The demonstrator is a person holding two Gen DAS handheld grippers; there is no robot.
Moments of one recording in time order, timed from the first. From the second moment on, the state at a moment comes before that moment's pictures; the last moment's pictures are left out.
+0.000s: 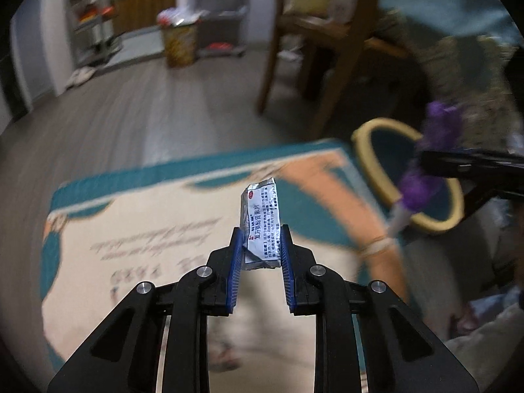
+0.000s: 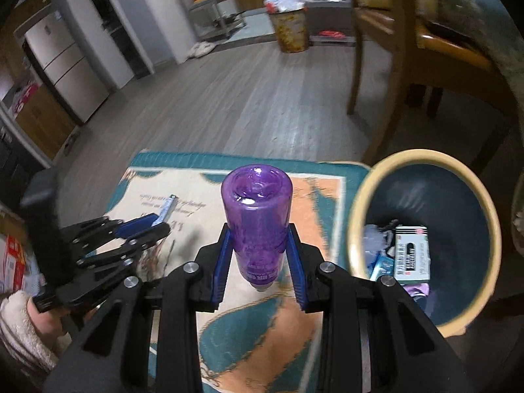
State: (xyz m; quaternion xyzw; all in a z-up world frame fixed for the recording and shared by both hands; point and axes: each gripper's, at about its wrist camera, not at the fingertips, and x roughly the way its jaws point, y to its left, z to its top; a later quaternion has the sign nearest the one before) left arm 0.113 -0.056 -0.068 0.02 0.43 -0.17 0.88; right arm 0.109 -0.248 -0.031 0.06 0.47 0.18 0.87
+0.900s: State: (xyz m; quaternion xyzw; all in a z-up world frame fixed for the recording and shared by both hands) left arm 0.143 -0.238 -0.036 0.12 0.41 -0.32 0.85; right arm 0.120 -0.412 -0.057 0.12 0.48 0.02 0.87
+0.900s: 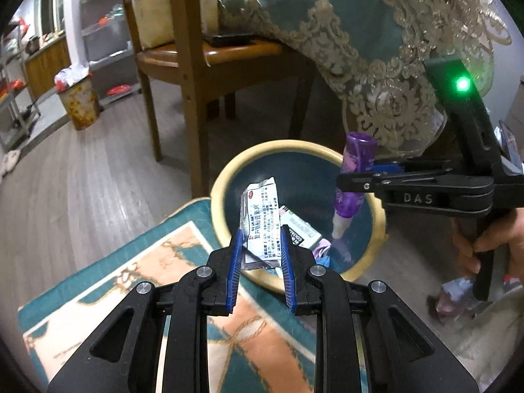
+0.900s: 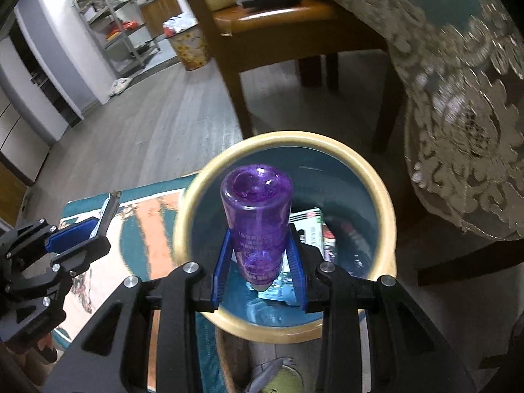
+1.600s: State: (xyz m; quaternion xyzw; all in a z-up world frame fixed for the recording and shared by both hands) left arm 0.183 -0.264 -0.095 0.14 0.44 -0.26 0.85; right arm 0.139 -0.425 -0.103 0.13 0.55 0.01 0.82
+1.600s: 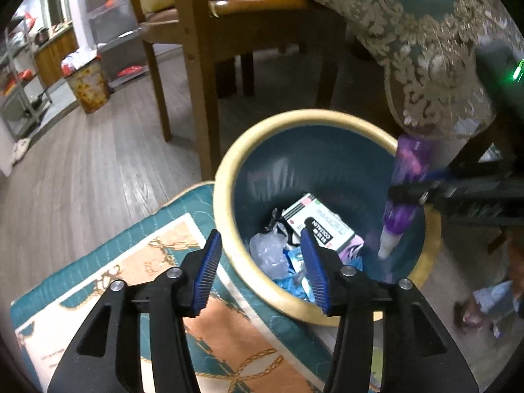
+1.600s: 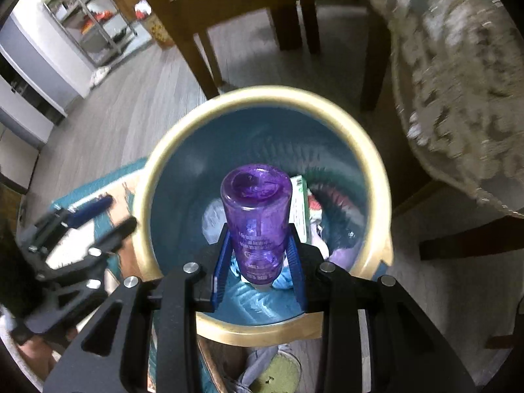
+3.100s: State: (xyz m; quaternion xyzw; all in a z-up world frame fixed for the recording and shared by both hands) left arm 0.027 -0.139 0.032 0.10 0.33 -0.22 0.91; right arm -0.037 -0.345 0.011 0.10 0.37 -0.07 0.92
